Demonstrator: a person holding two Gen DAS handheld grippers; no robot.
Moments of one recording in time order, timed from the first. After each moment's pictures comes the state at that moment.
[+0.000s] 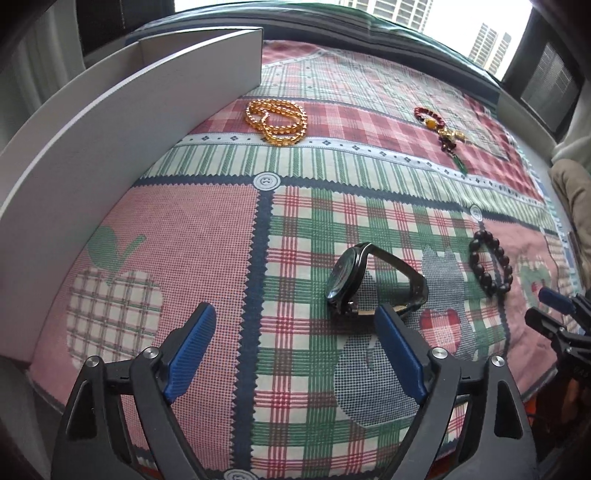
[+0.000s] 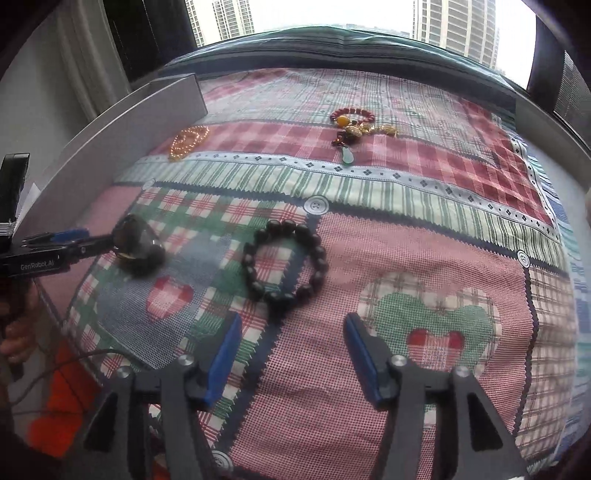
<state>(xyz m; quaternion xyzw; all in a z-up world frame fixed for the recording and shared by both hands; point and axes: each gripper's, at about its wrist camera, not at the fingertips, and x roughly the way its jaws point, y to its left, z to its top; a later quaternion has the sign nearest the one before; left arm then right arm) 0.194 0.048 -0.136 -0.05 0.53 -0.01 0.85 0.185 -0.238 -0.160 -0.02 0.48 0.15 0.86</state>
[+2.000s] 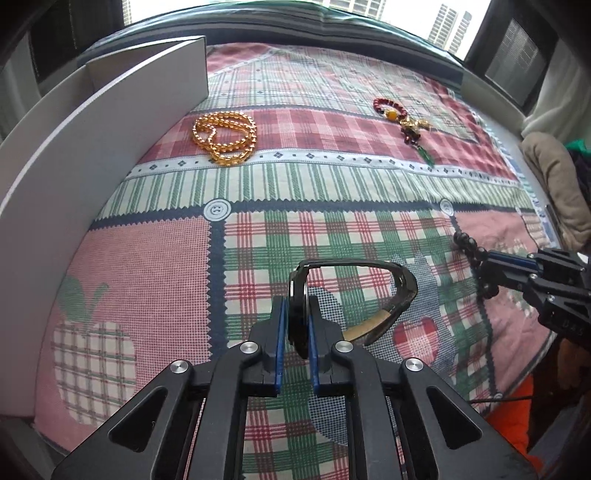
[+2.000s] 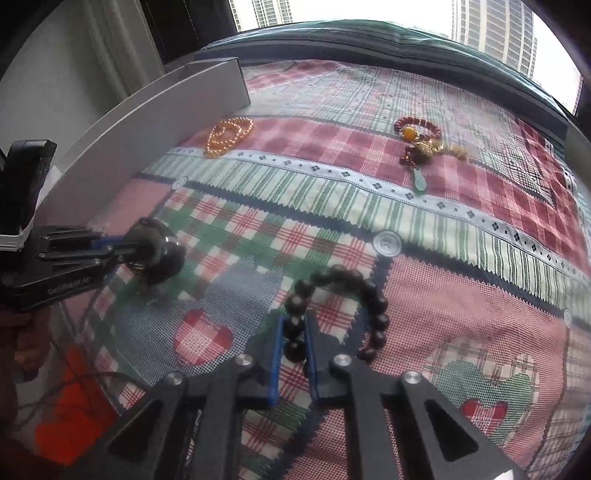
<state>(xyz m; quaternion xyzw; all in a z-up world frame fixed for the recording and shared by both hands) 0.220 0.035 -0.121 -0.02 0.52 -0.09 0.85 0.224 -0.190 -0.158 -0.03 0.48 0.24 0.84</state>
